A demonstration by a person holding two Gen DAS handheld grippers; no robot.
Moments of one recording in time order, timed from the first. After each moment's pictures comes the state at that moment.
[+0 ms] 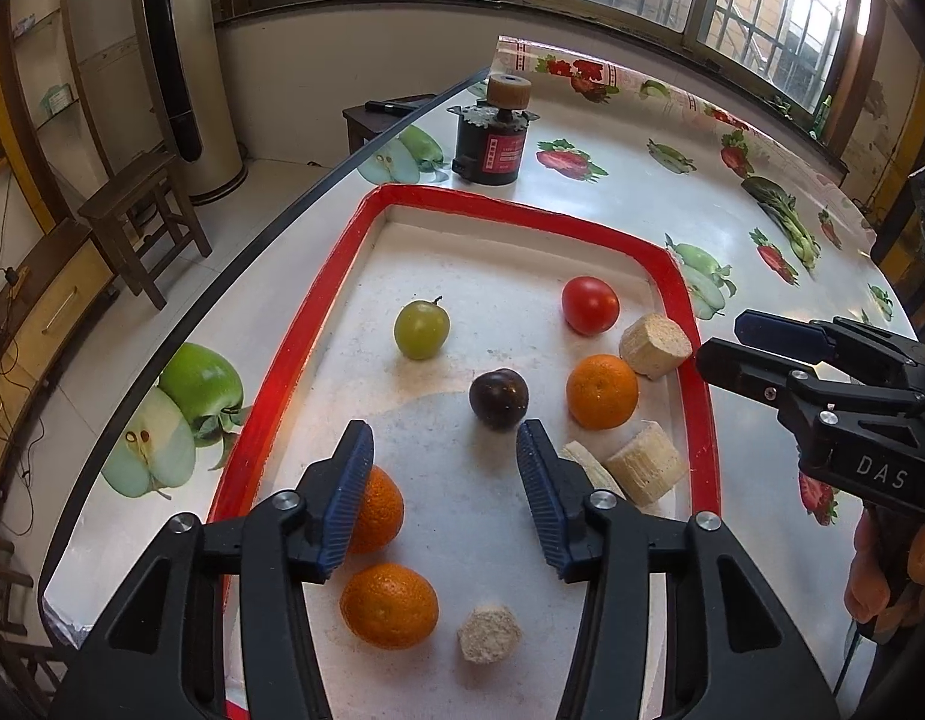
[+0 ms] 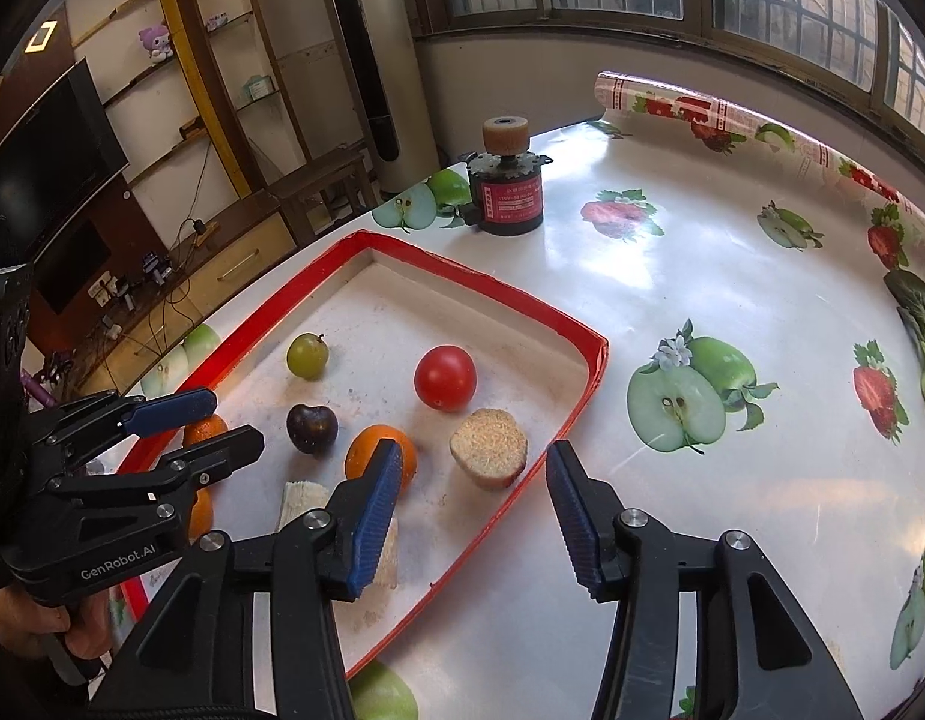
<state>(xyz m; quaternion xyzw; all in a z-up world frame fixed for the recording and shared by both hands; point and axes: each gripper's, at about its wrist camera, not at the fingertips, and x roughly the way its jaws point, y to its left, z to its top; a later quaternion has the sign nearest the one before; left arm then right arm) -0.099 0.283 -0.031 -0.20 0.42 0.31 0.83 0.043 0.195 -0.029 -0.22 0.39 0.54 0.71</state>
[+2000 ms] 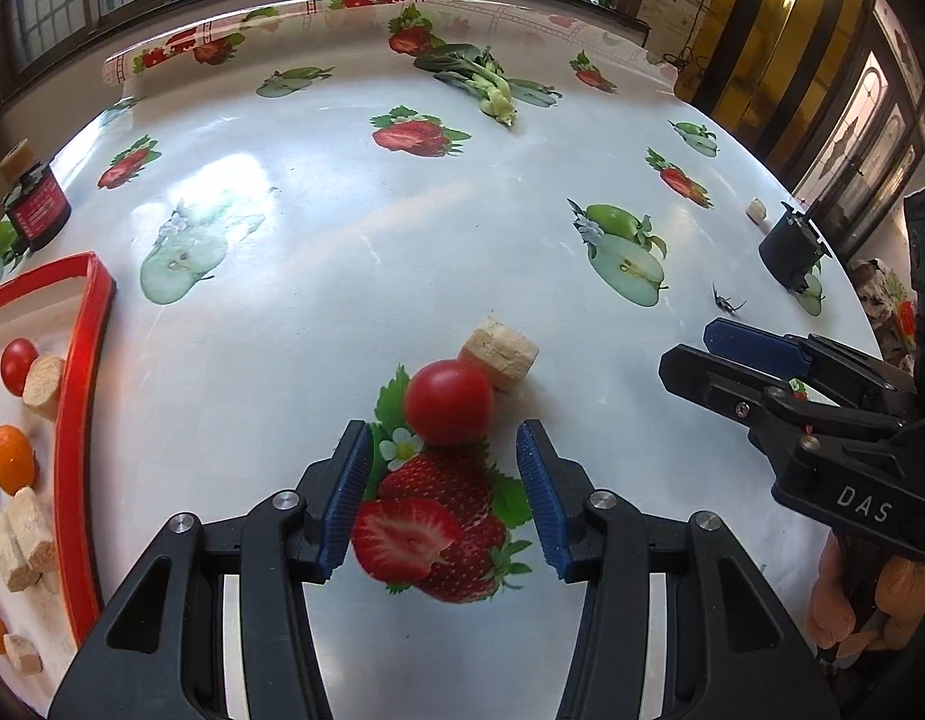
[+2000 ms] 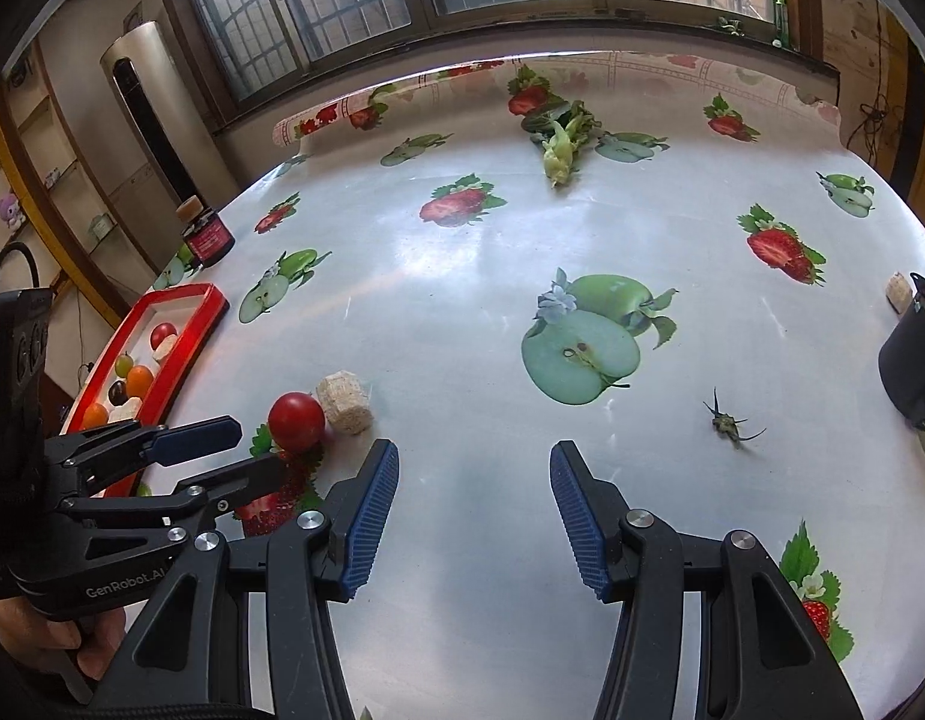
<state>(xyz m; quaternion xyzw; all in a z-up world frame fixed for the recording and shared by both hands) 0.081 0.087 -0.053 -0.13 0.47 0.09 0.87 0.162 -0.064 -0.041 -0.08 0.44 0.38 0.81</state>
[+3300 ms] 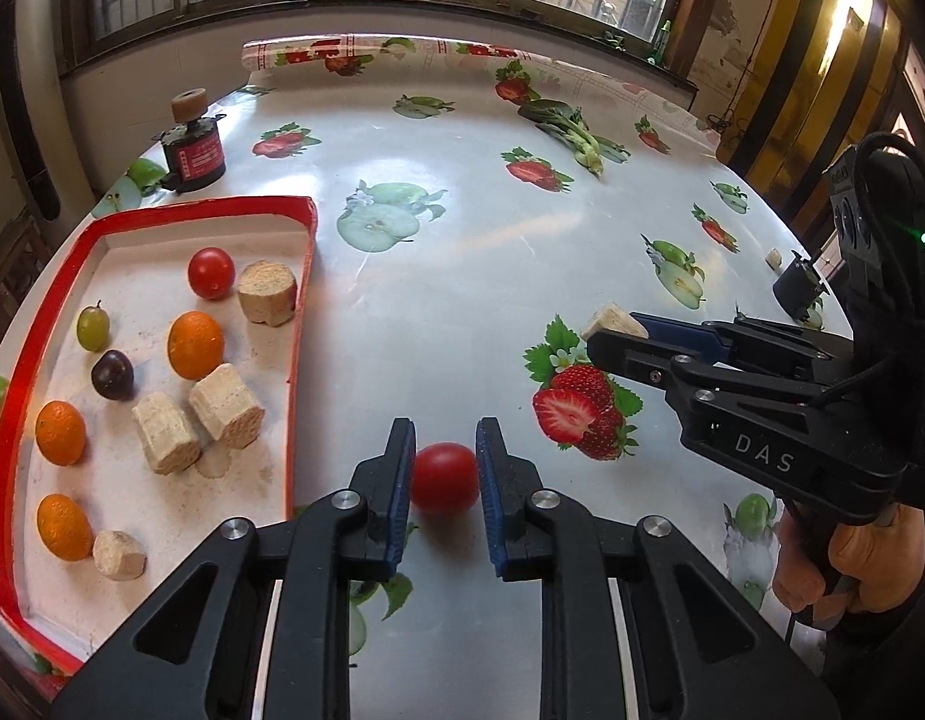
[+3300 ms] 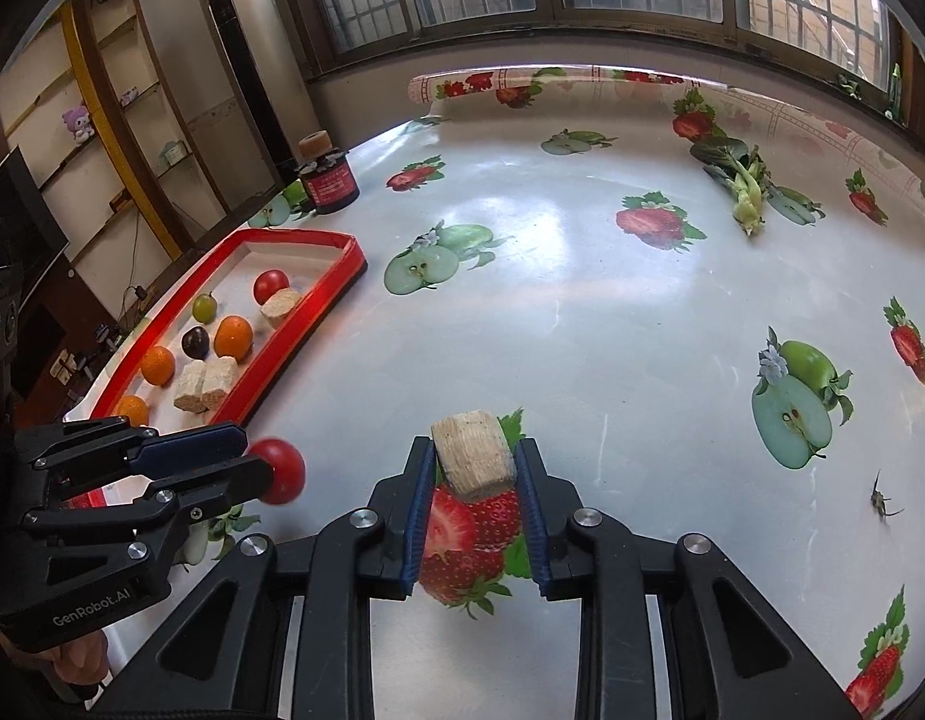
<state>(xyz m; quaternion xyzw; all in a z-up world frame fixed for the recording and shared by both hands) -0.032 0.140 -0.019 -0.16 0.43 0.16 0.88 0.090 0.033 -0.032 -0.15 0.41 0.47 0.77</state>
